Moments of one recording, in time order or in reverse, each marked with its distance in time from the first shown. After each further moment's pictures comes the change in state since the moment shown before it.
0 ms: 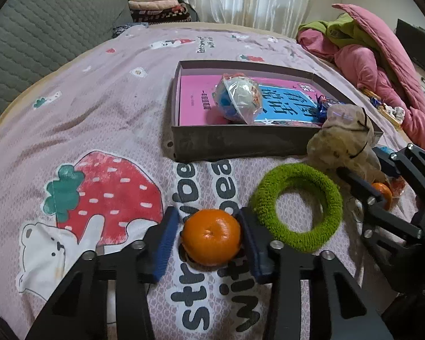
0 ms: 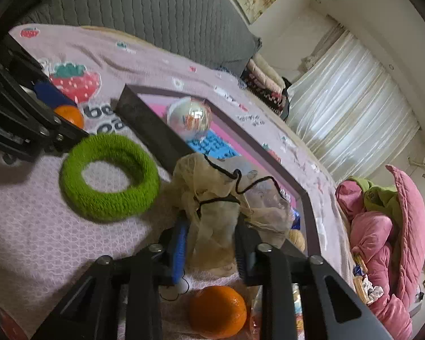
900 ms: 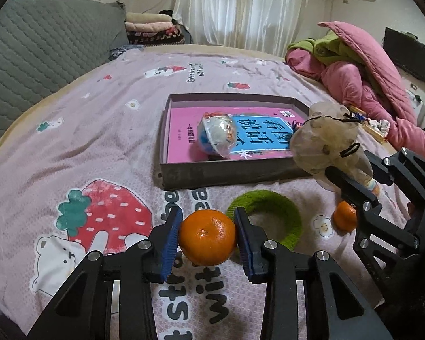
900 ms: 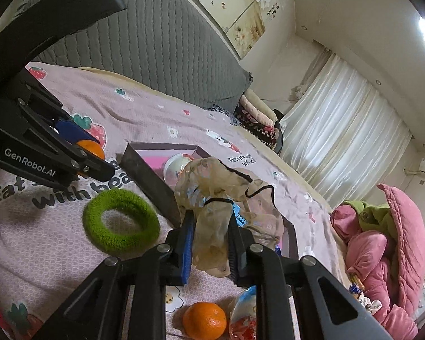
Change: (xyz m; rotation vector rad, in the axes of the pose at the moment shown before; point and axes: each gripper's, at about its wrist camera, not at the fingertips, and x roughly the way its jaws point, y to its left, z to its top) left arm -0.043 -0.015 0.006 0.022 -0.114 -0.021; right arm -0.045 -0.006 0.012 0.028 -0.183 -0.009
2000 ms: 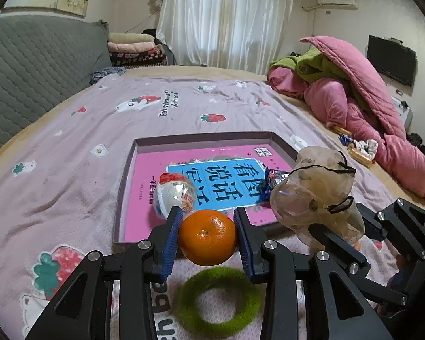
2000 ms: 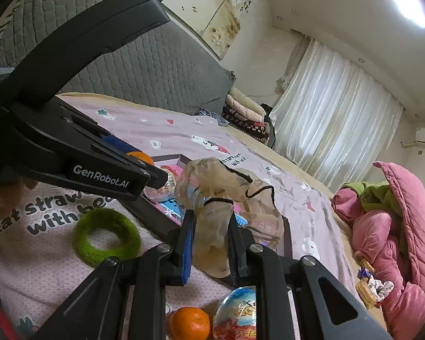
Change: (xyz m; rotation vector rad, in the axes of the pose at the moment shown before) left arm 0.017 -0.037 0.058 0.026 -0.102 -0.082; right arm -0.001 -0.040 0.003 0.154 -0.012 -0.016
